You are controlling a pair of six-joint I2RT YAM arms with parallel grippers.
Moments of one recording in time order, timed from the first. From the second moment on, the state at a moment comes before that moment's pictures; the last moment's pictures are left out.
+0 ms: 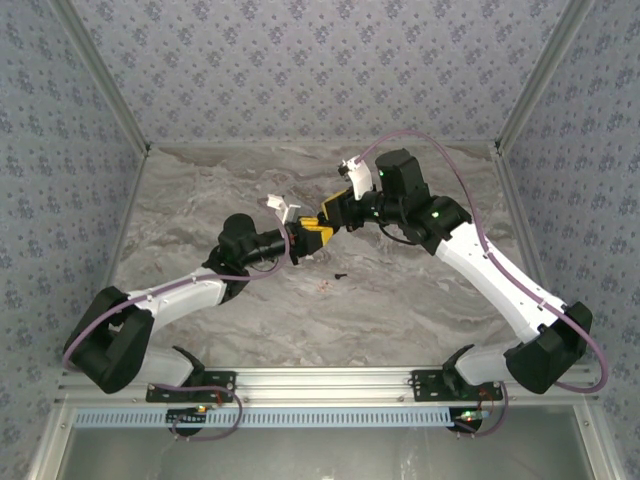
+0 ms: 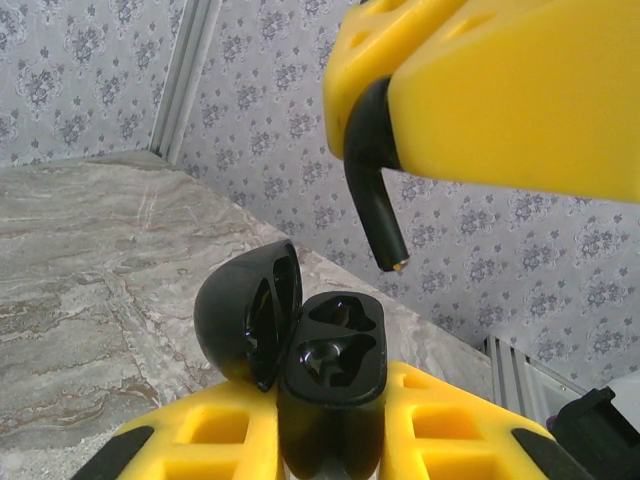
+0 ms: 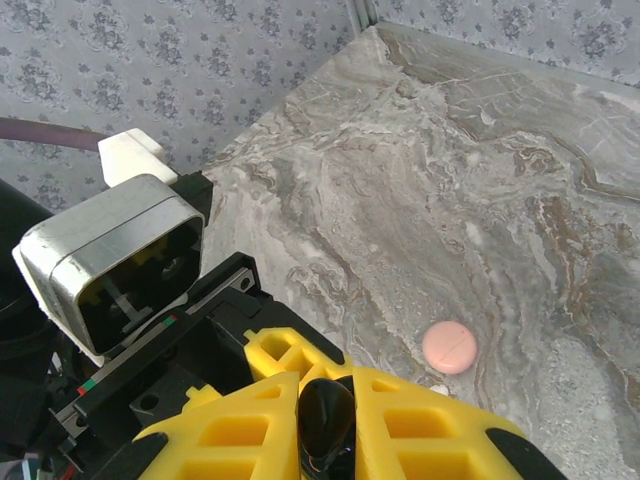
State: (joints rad) left arm -0.64 1.36 0.65 0.73 0.60 -0.45; right arm 0.63 1.35 1.37 -0.52 -0.38 0.14
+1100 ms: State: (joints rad) left arm -0.64 1.32 0.66 0.70 0.60 -0.46; right arm 0.65 1.35 1.35 -0.53 -0.37 0.11
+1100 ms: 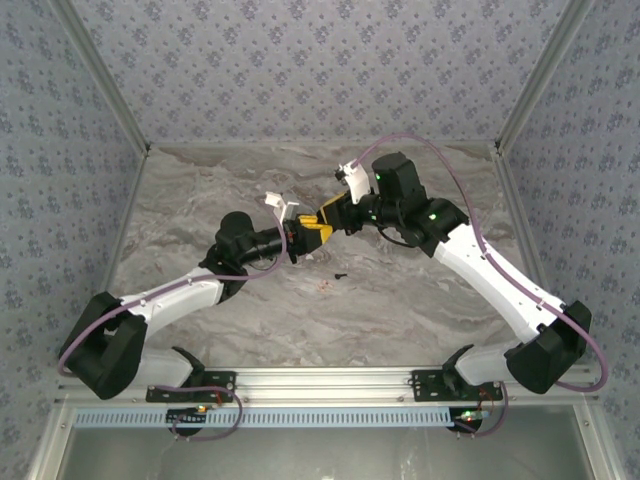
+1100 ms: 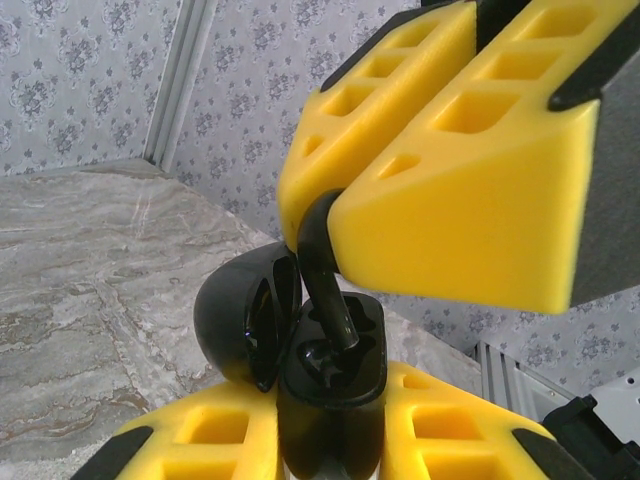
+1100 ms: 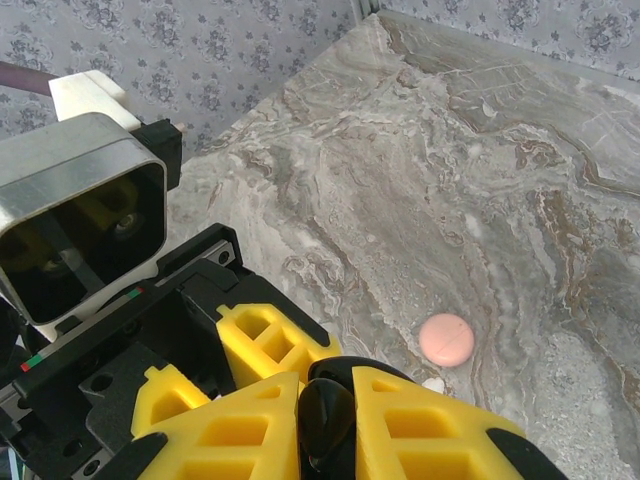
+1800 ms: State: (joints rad) left arm -0.65 1.31 0.66 0.67 0.58 -0.45; right arm 0.66 1.35 1.34 -0.53 -0.37 0.10
